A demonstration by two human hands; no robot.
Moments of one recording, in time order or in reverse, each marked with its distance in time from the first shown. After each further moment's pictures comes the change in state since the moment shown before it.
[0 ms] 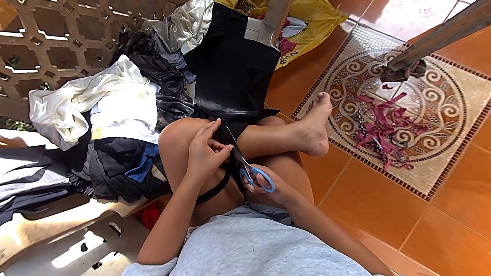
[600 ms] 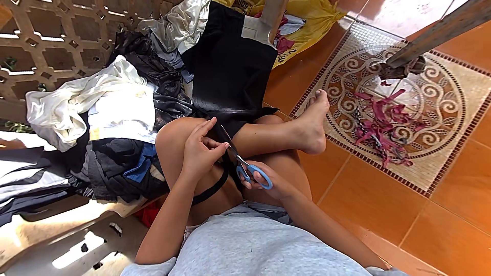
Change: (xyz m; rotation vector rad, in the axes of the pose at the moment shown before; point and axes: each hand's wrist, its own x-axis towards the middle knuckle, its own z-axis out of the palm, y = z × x) left_hand 0.002 0.005 -0.005 -0.115 -0.009 -0.095; right_hand 0.007 -0.005 0.000 -0.073 -0.028 -0.042
